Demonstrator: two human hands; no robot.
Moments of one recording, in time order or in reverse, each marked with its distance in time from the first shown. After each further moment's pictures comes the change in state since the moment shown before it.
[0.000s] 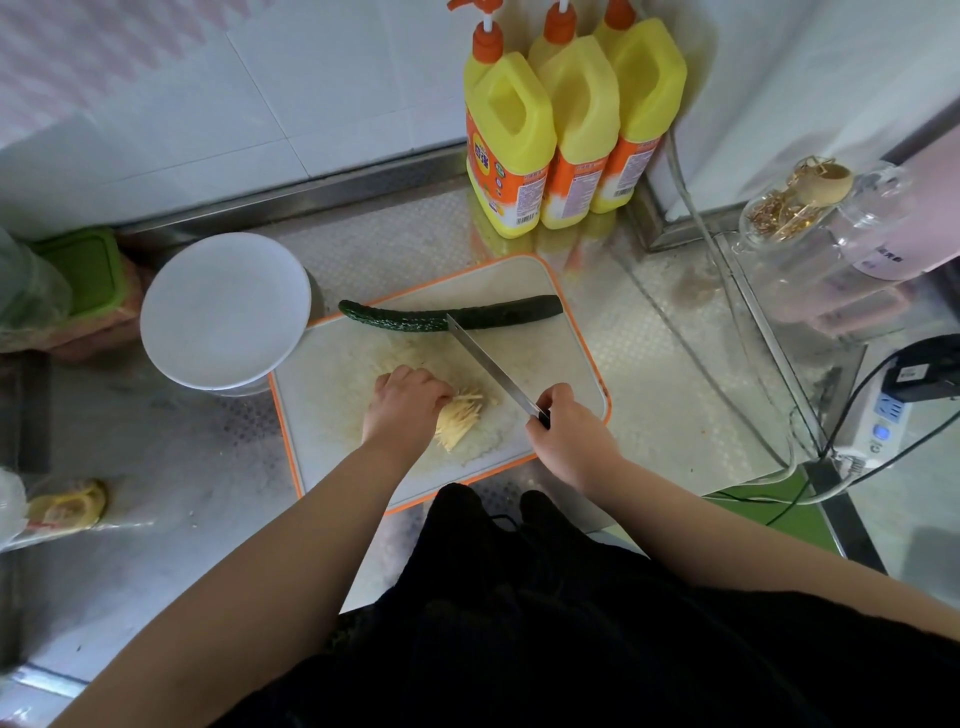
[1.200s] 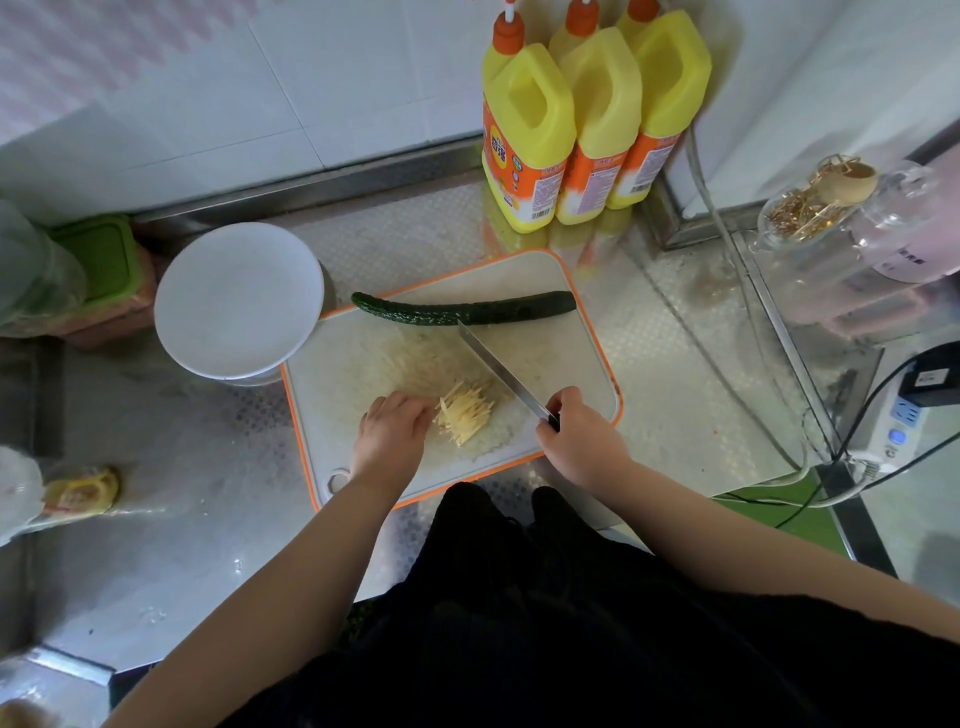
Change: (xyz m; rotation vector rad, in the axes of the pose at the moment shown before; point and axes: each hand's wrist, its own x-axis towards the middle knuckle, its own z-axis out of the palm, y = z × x) left_hand -0.041 -0.024 0.024 -0.371 0.142 -0.164; right_hand 0.002 0.003 0.007 -0.023 -0.018 -0.005
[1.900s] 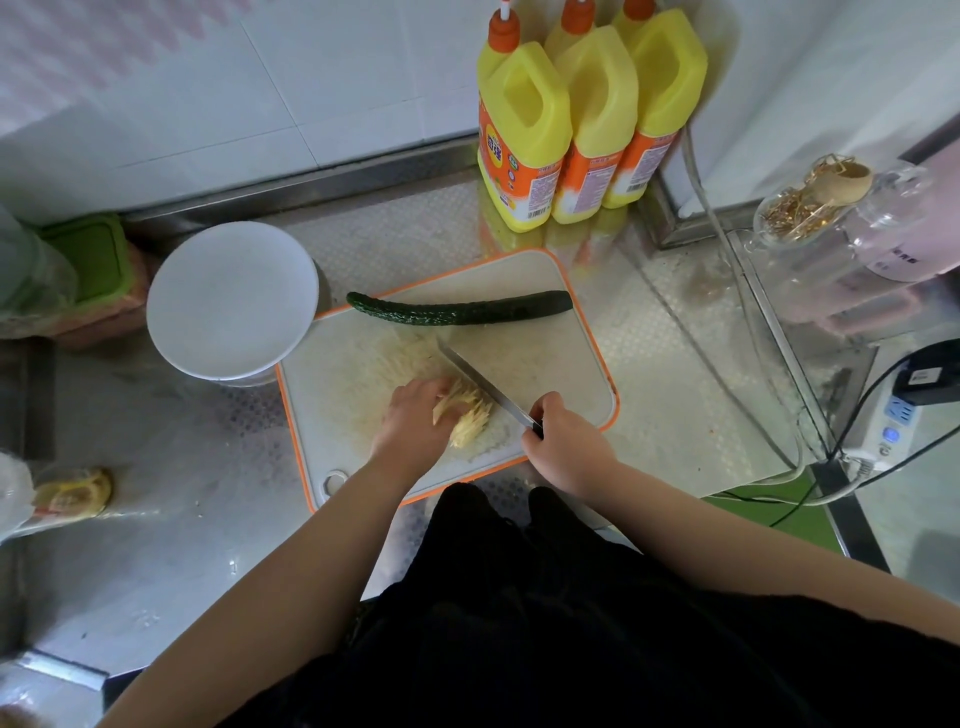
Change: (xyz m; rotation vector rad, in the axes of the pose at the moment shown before) left_hand 0.016 0.027 0.003 -0.067 -0.135 -0.022; right_hand -0.003 -0.006 0.007 -0.070 -0.050 -0.054
